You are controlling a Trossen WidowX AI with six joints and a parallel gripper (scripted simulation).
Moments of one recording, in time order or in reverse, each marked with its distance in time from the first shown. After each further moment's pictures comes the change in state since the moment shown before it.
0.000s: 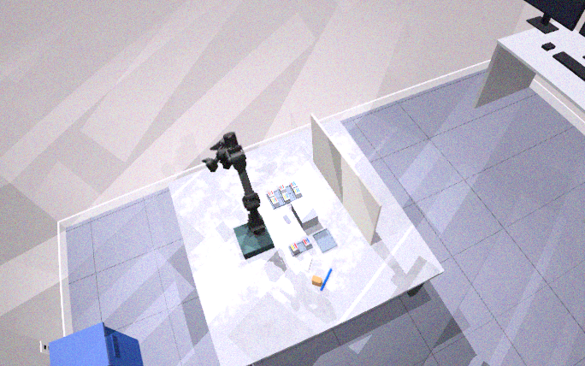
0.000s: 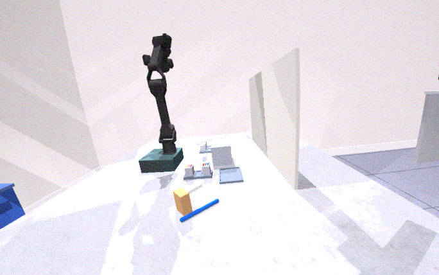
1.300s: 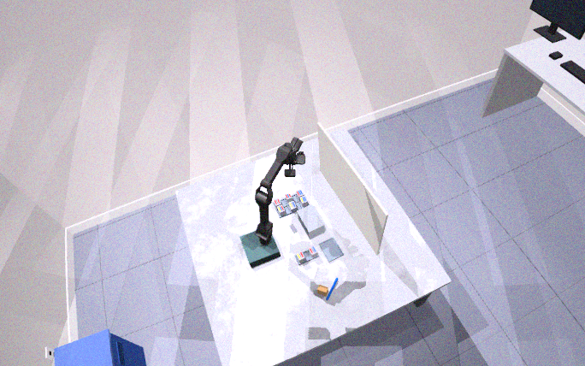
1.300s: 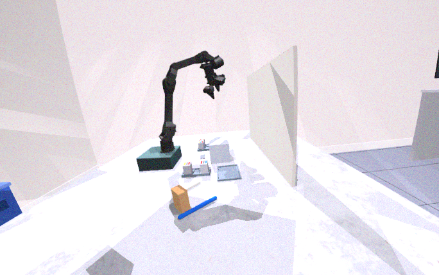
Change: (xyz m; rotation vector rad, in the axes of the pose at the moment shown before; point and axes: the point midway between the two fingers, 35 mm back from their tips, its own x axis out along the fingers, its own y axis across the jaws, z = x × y) arm -0.187 0.274 0.260 -0.638 -1.069 0.315
